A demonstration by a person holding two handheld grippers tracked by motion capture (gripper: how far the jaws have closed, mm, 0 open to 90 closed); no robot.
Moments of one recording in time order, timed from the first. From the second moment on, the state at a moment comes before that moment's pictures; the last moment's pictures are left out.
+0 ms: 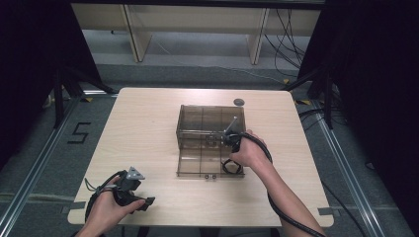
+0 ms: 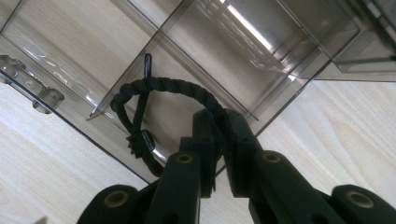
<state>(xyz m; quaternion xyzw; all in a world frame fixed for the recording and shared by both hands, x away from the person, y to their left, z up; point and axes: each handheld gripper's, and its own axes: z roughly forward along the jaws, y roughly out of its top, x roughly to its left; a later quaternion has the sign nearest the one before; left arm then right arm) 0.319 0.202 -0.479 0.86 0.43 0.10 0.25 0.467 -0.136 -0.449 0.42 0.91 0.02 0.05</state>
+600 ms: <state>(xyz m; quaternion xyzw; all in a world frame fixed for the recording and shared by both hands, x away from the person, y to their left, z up) 0.319 0.202 -0.478 0.86 0.43 0.10 0.25 0.469 -0.132 -0.457 0.42 0.90 0.02 0.05</state>
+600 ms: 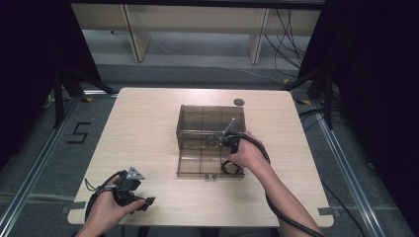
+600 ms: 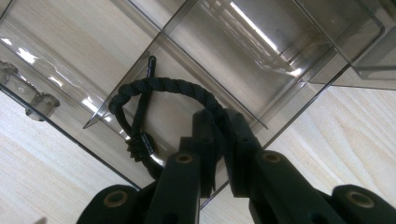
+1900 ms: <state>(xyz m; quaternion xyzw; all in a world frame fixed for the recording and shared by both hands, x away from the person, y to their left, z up) 0.319 0.201 -0.478 0.86 0.43 0.09 0.25 0.471 -0.138 -0.457 0.44 0.89 0.03 0.03</state>
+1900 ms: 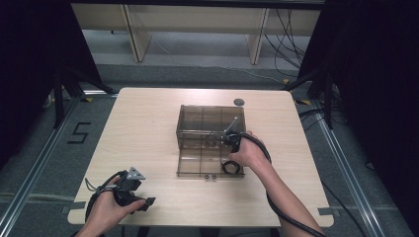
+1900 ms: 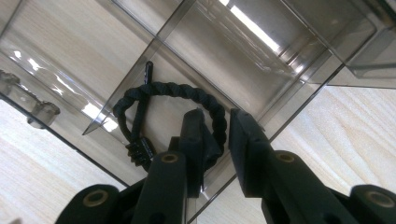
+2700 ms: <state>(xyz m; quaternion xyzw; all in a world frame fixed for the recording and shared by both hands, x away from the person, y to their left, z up) 0.319 0.202 -0.478 0.86 0.43 0.09 0.25 0.469 -0.136 -0.459 0.46 0.89 0.03 0.02</state>
